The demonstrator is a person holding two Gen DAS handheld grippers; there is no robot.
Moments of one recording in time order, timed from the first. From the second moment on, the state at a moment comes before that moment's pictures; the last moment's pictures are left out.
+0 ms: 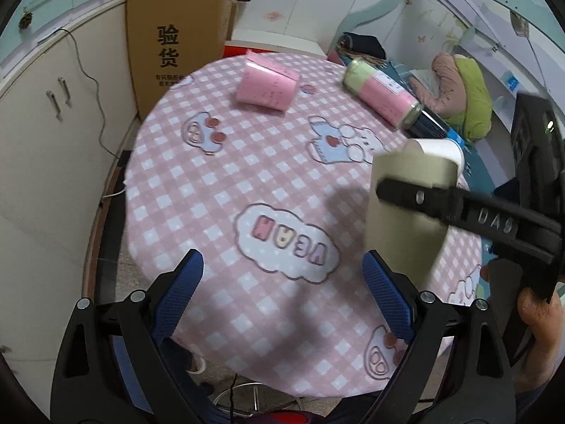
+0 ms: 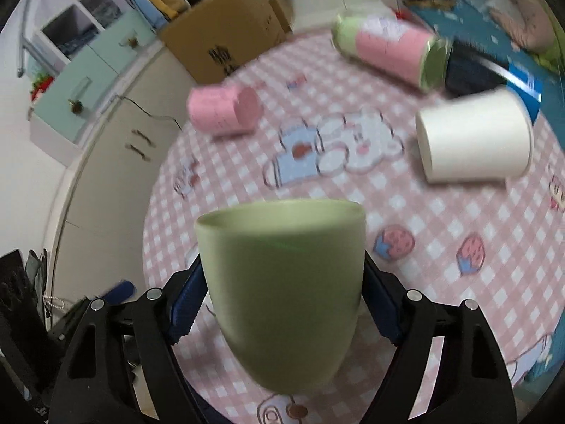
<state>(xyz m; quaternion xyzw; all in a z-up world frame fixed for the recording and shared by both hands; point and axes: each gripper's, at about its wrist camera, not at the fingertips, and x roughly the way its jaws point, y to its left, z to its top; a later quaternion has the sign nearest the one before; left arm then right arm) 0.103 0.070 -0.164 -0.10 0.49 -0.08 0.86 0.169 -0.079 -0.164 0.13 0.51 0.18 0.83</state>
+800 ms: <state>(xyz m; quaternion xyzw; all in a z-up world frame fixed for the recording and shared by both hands) 0.116 0.067 -0.174 -0.06 0.48 -0.02 0.87 0.133 -0.080 -0.165 0.05 0.39 0.15 0.91</state>
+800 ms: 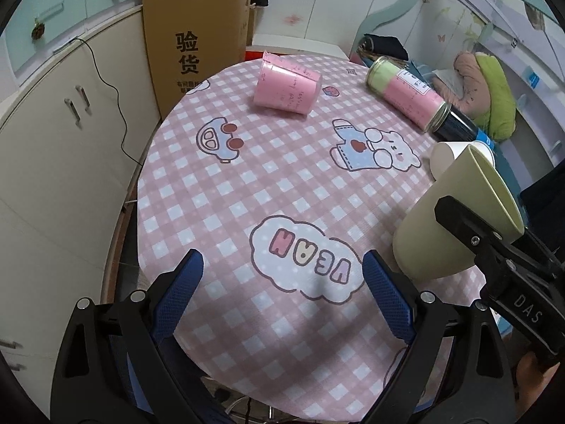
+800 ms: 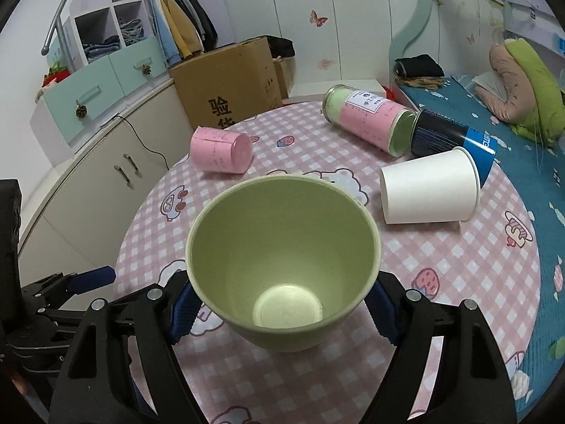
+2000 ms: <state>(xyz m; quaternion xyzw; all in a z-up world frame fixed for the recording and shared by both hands) 0.036 0.050 -0.085 -0.04 0.36 -0.01 0.93 0.022 -0.111 -0.072 0.06 0.29 0.09 0.95</state>
